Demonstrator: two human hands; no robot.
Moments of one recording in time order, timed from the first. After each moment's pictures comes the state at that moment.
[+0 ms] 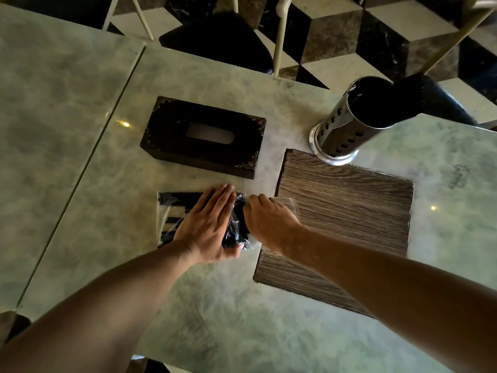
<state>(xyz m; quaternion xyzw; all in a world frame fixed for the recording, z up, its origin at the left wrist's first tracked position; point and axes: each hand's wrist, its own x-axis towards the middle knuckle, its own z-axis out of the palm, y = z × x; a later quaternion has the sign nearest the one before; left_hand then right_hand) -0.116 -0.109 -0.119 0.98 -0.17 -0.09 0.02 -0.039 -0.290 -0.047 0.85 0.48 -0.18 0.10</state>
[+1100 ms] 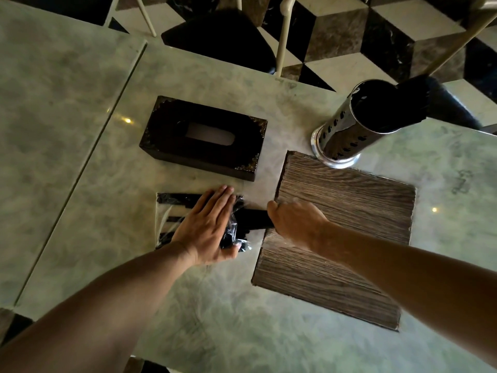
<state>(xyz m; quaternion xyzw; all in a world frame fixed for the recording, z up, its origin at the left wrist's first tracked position) -0.115 -0.106 -0.124 0.98 -0.16 -0.09 0.03 -0.010 -0.328 -0.056 0.86 0.46 -0.20 0.09</state>
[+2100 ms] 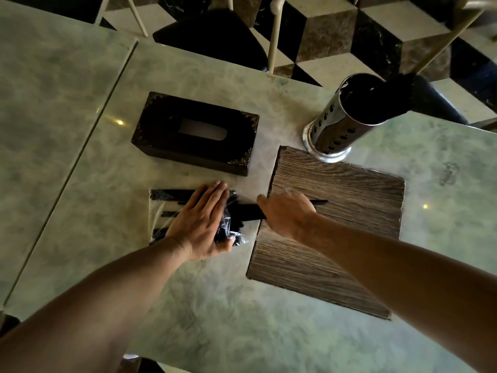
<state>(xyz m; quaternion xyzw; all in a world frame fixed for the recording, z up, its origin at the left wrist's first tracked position) -0.115 -0.107 -0.122 0.98 -0.16 -0.09 0.03 -0.010 -0.324 -0.062 0.89 0.40 -0.21 0.02</state>
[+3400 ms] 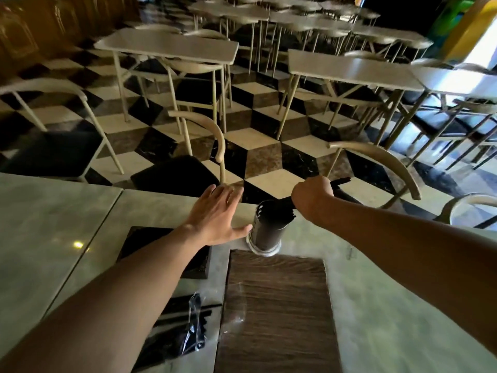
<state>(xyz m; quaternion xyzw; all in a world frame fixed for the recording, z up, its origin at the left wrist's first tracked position) 0.076 -0.187 0.107 0.97 -0.21 0.09 0.00 0.112 -0.416 0.193 0.91 0.17 -0.09 0.37</state>
